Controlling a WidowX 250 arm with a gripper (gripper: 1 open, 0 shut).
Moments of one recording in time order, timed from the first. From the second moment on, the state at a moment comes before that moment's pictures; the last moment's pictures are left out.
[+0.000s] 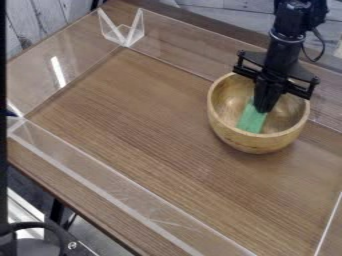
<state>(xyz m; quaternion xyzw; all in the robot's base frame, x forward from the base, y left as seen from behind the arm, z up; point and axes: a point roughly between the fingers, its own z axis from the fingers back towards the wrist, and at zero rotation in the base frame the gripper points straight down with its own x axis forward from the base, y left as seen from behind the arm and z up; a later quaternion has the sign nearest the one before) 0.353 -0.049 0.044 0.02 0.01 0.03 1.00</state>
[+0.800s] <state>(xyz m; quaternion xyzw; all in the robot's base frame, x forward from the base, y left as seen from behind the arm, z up) 0.355 -0.053 0.040 0.02 0.02 0.05 1.00</state>
